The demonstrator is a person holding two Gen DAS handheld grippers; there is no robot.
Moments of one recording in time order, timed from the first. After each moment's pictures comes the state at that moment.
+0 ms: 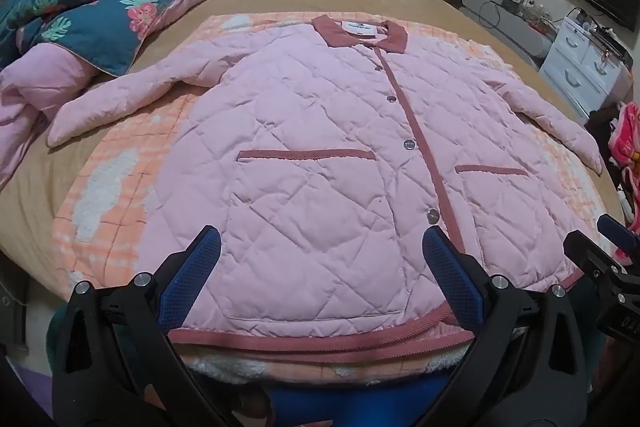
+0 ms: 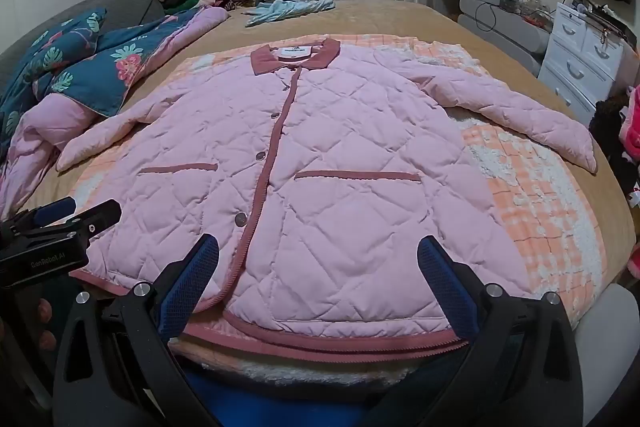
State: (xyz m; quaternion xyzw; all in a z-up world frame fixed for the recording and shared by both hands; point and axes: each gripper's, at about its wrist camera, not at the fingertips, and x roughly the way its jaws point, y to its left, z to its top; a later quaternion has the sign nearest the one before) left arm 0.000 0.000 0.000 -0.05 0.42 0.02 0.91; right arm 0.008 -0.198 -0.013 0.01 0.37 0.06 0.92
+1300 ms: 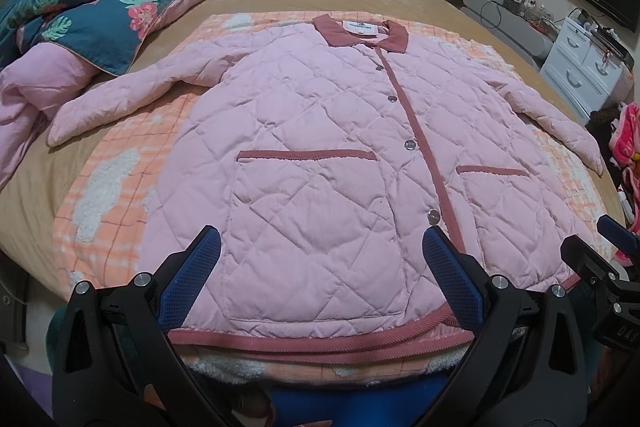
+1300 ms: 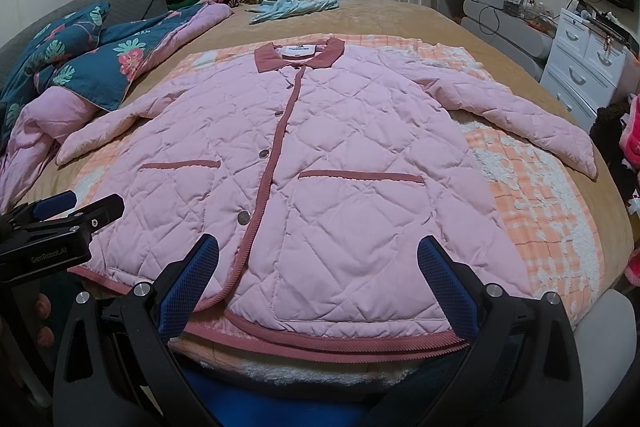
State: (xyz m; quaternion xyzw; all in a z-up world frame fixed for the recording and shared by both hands) left arm 0.000 -0.004 -0.002 -0.05 0.42 0.03 0.90; right arm 0.009 -0.189 -0.012 0.00 0.38 0.06 0.92
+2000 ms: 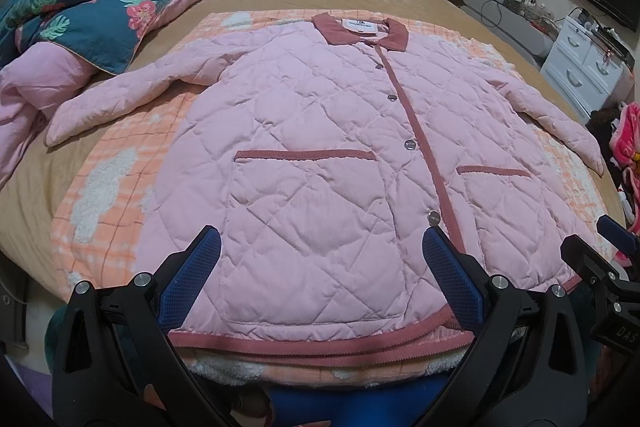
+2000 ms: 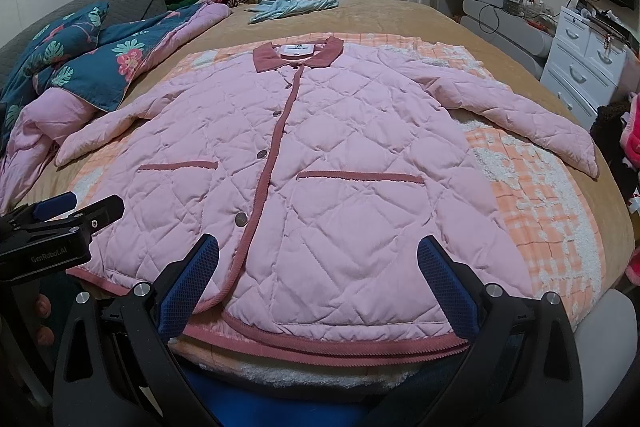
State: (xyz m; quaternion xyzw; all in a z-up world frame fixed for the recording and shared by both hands) left arm -0.002 -0.001 0.000 -0.05 0.42 0.02 0.90; right arm 0.011 -0.189 -0.013 0.00 0.38 0.06 0.92
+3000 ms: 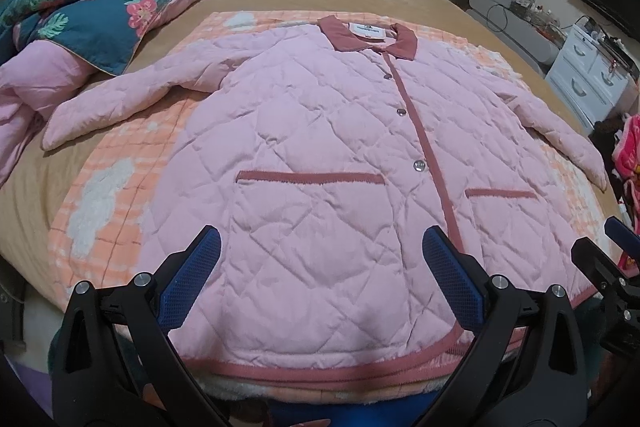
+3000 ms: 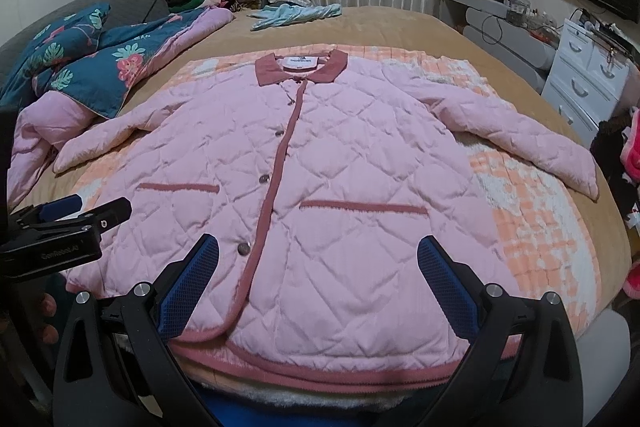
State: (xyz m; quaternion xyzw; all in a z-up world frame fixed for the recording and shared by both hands) left arm 0.036 0.009 0.005 -0.06 0.43 0.03 0.90; right arm 0.040 -0.185 0.006 -0.01 0.36 0.06 0.93
